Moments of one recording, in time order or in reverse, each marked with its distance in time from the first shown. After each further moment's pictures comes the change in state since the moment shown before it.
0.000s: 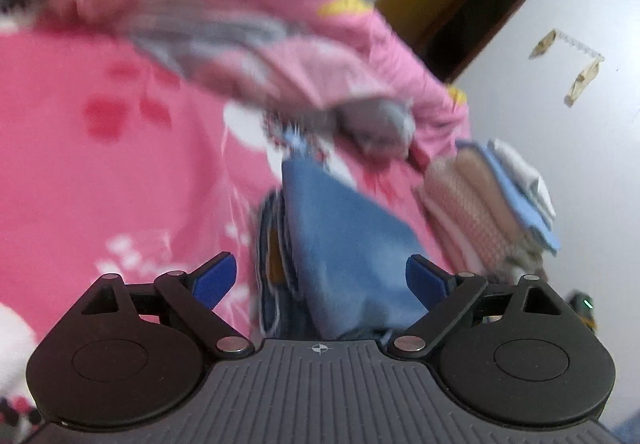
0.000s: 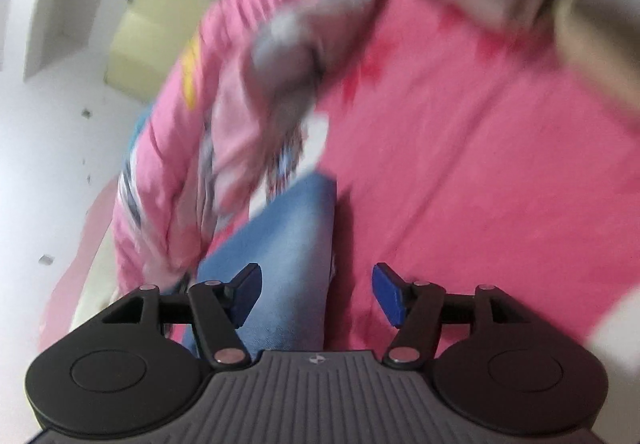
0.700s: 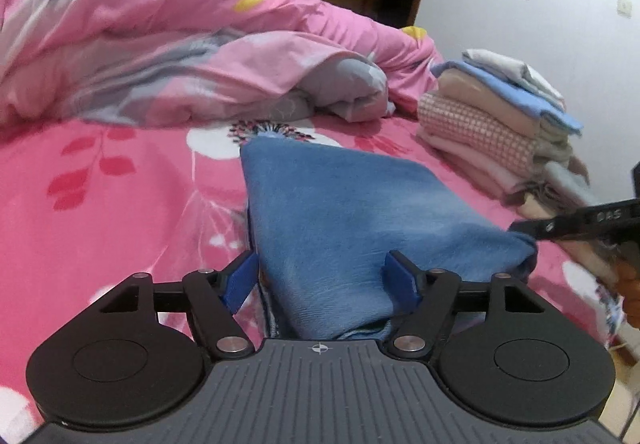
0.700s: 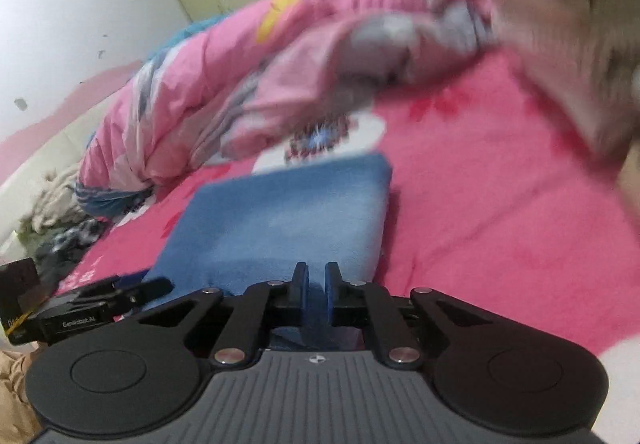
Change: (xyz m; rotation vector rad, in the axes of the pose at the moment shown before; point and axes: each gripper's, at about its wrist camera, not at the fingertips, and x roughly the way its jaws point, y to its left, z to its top) left arm 0.038 -0.011 -0.036 0.357 0.044 0.025; right arm 0.016 0.081 -0.045 -0.526 -0.003 -0.154
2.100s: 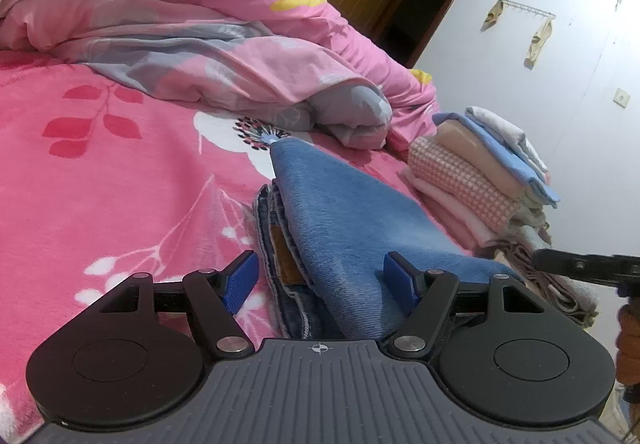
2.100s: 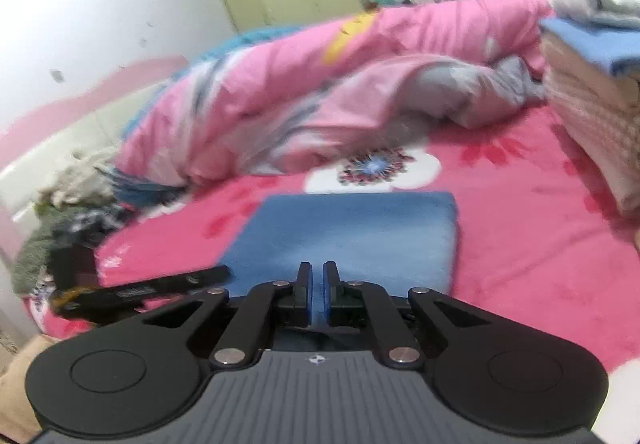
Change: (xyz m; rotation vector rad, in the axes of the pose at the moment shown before) left arm -0.001 0.040 -0.005 -0.190 -0.065 -0.116; right arm -0.011 0.051 -0.004 -0.100 0.016 0.008
